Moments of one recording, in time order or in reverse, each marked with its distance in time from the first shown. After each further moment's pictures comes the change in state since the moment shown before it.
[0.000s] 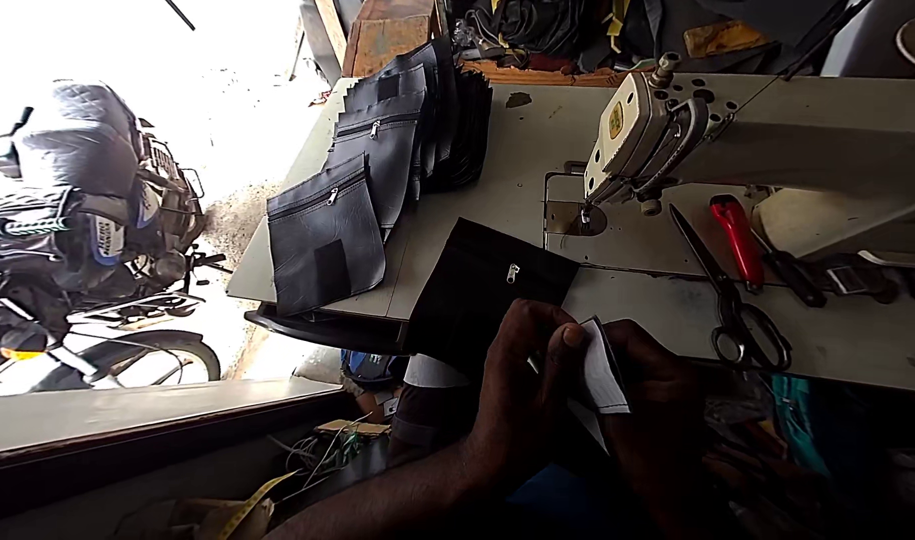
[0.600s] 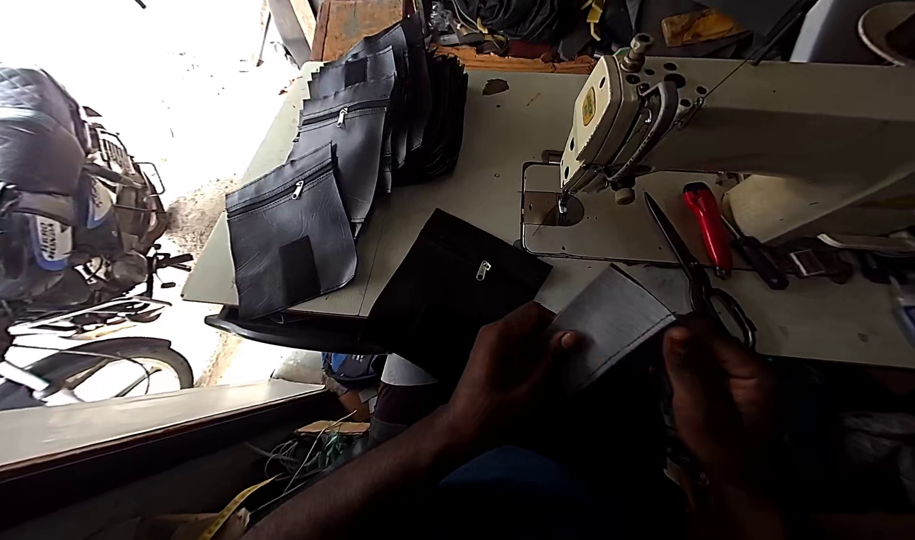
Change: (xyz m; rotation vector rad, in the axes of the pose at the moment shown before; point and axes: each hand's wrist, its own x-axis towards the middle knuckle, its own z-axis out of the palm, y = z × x) left_hand 0.014 -0.019 -0.007 0.040 -0.322 -0.080; right_hand 0.022 0.027 -0.088 -0.179 -0.058 -0.204
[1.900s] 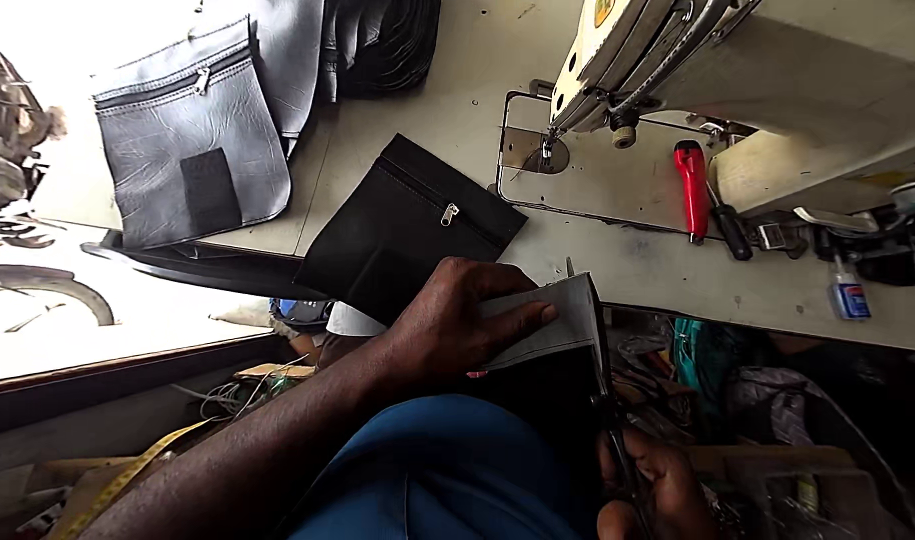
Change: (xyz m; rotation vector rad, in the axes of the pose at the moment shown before) left_hand 0.012 0.000 -0.019 0.216 -0.188 0.067; right_hand -0.115 -0.009 -0.053 0.004 -0.498 0.521
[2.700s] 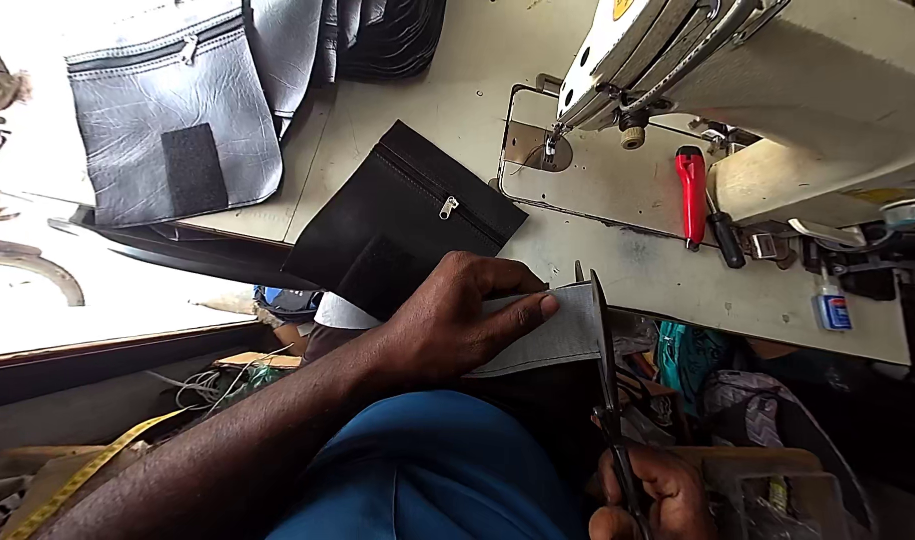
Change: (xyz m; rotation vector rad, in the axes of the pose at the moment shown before) left_hand 0.001 -0.001 0.001 -0.120 -0.002 0.055; right_hand -0.004 -0.008 -0.003 0.054 0.043 -0.086
